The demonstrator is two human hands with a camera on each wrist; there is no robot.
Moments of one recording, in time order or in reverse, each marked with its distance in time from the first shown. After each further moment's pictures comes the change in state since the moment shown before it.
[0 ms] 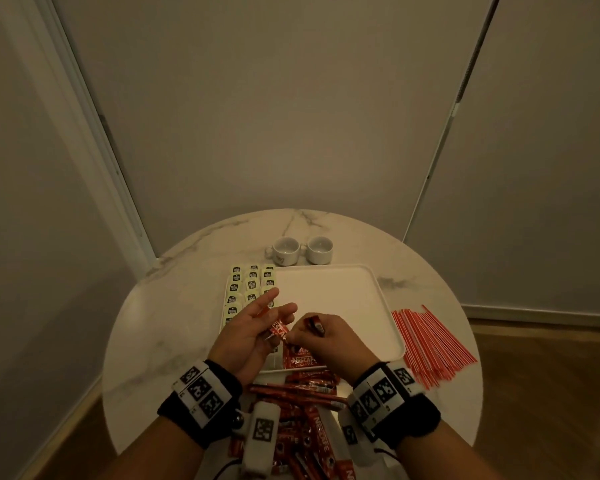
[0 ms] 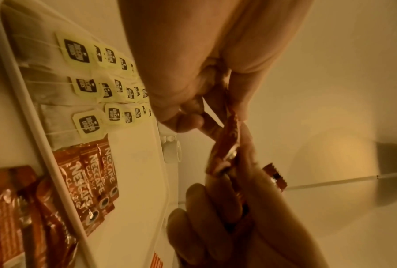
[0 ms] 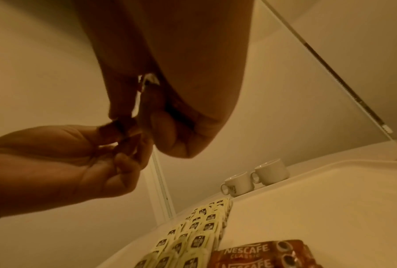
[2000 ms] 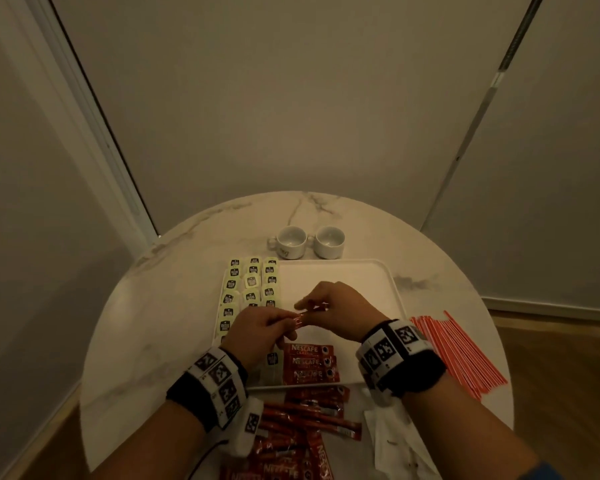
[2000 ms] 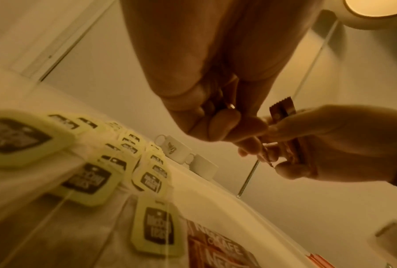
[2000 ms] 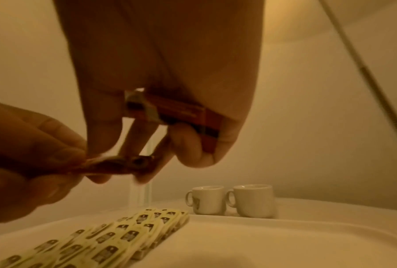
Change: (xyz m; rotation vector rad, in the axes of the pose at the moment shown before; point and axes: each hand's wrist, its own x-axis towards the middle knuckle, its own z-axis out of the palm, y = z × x) left_hand 0.066 -0.009 -0.018 1.001 0.006 0.111; right_hand 0.103 0.027 -0.048 -0.642 -0.129 0.009
